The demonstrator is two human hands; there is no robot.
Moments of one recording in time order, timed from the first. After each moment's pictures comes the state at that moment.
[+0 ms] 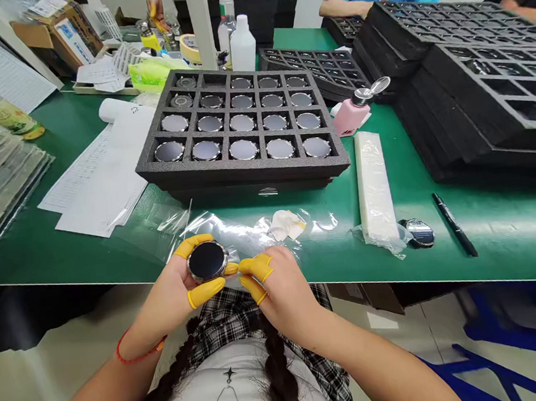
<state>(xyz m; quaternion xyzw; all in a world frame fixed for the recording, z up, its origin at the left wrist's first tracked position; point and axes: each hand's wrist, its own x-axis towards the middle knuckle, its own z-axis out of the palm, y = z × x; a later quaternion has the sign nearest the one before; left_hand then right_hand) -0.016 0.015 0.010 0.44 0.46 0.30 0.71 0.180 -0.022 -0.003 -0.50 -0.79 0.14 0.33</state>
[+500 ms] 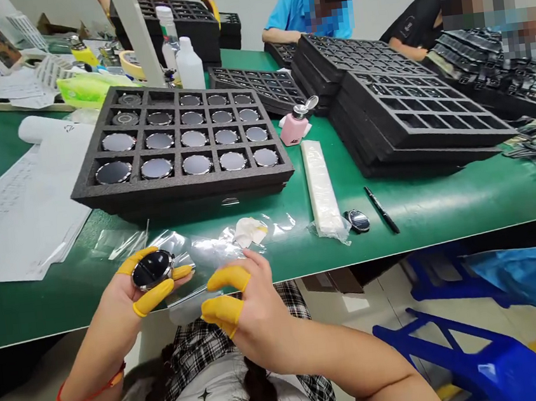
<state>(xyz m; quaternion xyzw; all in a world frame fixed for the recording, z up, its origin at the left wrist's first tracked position) -0.019 0.034 0.008 0.40 0.50 0.33 0.69 0.181 -0.041 0.021 -0.49 -0.78 0.10 0.39</state>
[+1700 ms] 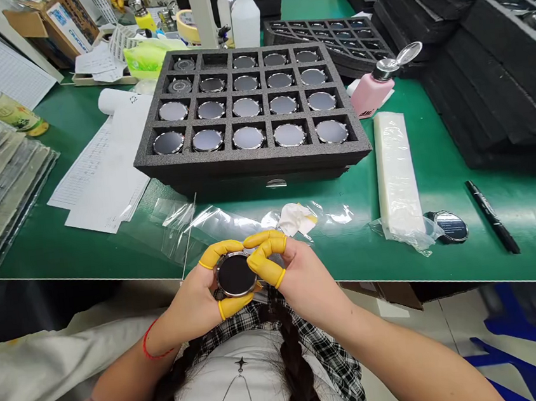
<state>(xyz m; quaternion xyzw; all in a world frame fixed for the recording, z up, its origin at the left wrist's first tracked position) 0.001 0.009 -0.001 0.58 0.42 0.26 0.65 0.181 -0.005 0.021 -0.51 -0.37 0.65 0.42</state>
